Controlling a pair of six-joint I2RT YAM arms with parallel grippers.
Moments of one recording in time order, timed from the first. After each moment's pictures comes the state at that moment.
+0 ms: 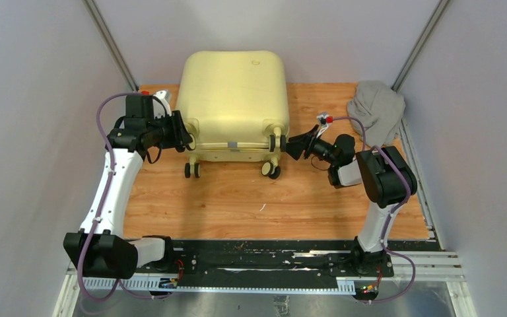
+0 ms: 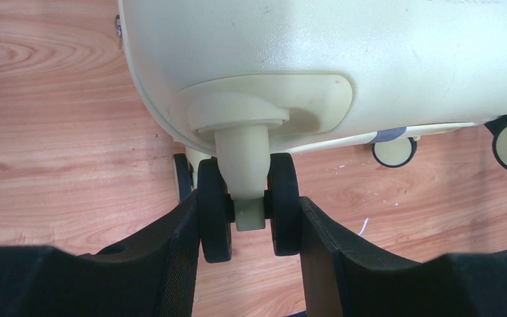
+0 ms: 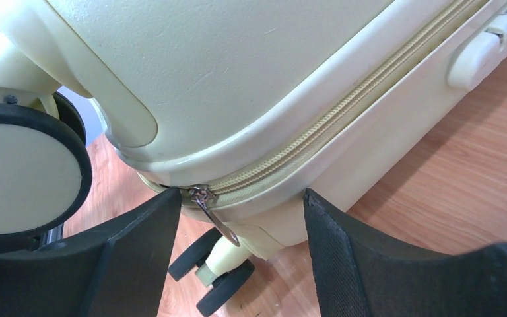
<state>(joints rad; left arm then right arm) -0.03 1.21 1.25 -0.79 0.29 -0.21 0.22 1.87 0.63 1.33 -0.79 0.56</state>
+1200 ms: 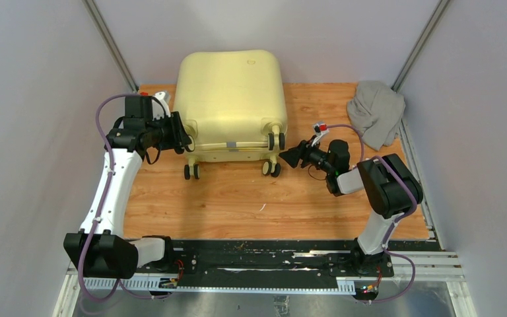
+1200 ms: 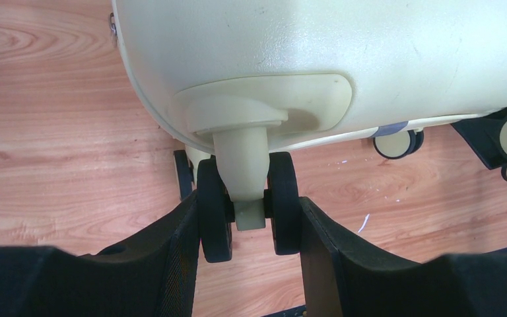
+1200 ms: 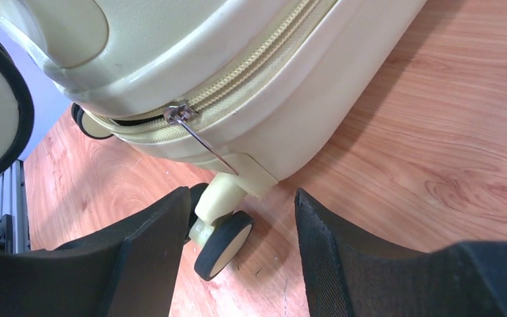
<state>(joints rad) -0.02 1.21 1.26 -0.81 0.28 -0.21 0.29 1.76 0.54 1.11 -0.61 0.45</state>
